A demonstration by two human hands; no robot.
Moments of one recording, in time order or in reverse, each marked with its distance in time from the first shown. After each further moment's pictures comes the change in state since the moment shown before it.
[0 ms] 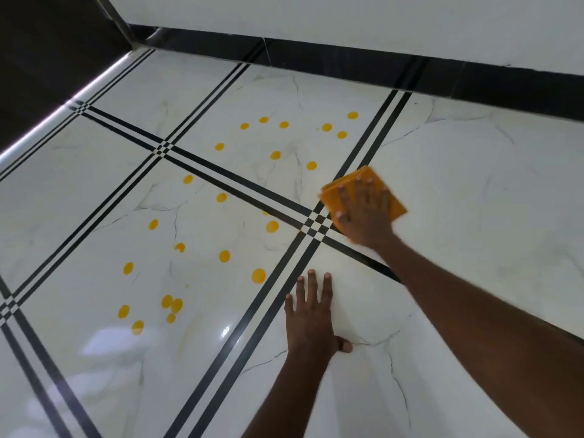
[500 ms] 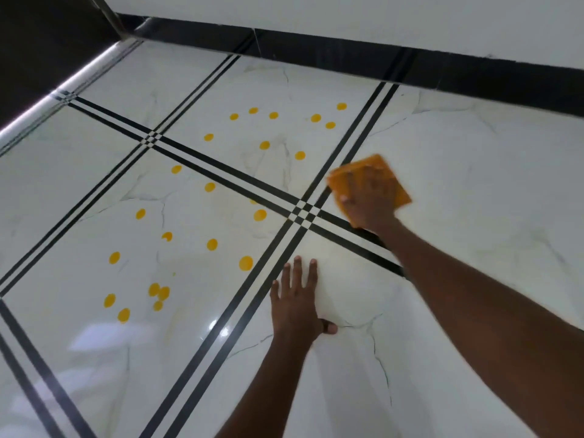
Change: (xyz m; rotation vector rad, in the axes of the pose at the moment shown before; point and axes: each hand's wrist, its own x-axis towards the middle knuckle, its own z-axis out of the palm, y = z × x) left_hand -0.002 -0.004 0.005 -0.019 0.080 -0.009; right_hand -0.001 0.034 0.015 0.049 0.059 0.058
